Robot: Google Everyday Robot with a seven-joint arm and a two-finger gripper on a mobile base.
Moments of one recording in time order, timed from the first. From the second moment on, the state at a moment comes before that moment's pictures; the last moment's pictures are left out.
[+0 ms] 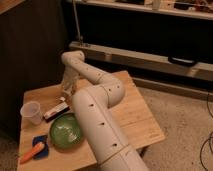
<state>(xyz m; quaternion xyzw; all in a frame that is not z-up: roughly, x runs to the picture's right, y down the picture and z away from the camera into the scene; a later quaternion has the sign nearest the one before) -0.250 -0.008 0.993 -0.33 0.16 0.71 0.60</state>
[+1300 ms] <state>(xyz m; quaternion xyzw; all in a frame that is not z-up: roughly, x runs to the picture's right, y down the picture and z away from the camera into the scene) -0.174 0.053 0.776 -0.37 0.15 0.57 0.72</state>
